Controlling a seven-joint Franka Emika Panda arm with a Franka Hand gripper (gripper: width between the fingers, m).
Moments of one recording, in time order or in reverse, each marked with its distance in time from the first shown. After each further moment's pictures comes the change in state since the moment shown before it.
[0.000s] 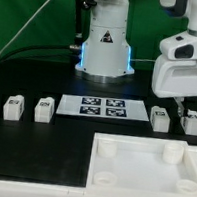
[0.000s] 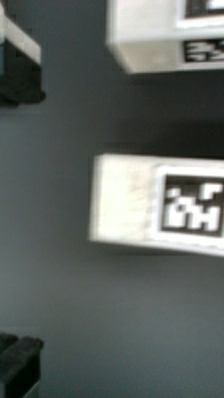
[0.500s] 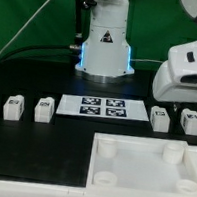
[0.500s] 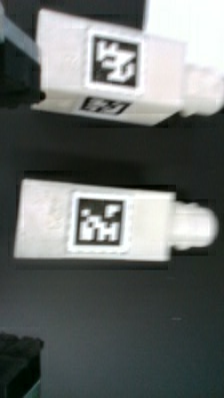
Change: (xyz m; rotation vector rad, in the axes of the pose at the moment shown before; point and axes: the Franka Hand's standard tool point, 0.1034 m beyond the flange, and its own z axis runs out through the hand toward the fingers) arm 0.001 0.006 -0.008 -0.027 -0.515 0.028
